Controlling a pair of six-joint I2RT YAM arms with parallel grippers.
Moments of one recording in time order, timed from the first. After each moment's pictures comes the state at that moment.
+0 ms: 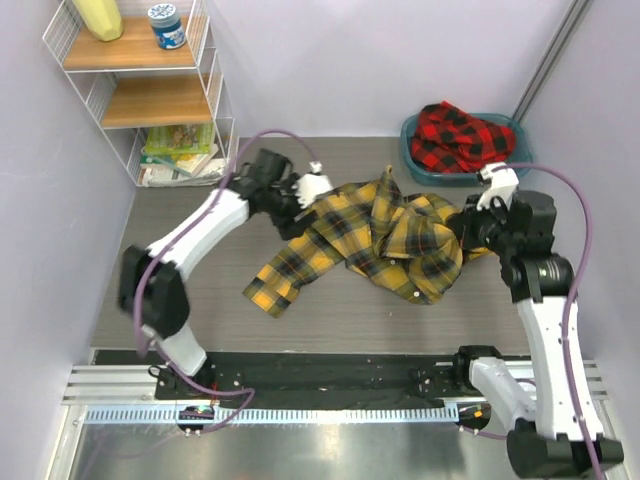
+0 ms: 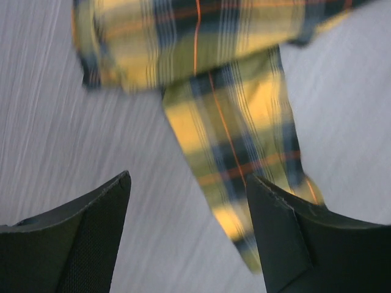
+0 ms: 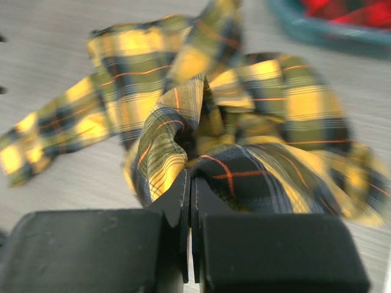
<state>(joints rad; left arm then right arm) -0.45 1.61 1.42 -0.76 0.34 0.63 -0.02 0.88 1.07 -0.68 -0.35 -0.01</state>
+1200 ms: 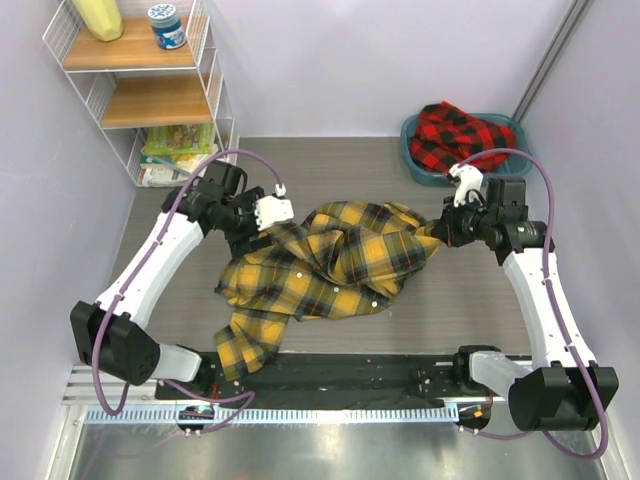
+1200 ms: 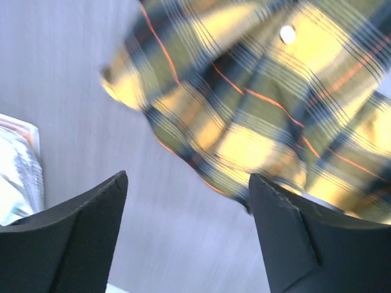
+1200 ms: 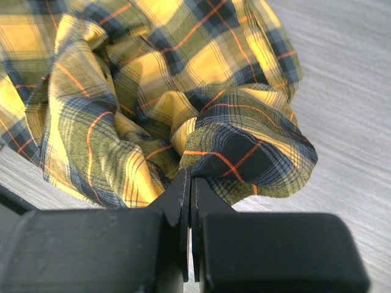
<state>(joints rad) -0.37 1.38 1.33 -1.02 0.28 0.95 -0.02 1.09 1.05 -0.74 -0.44 -0.18</state>
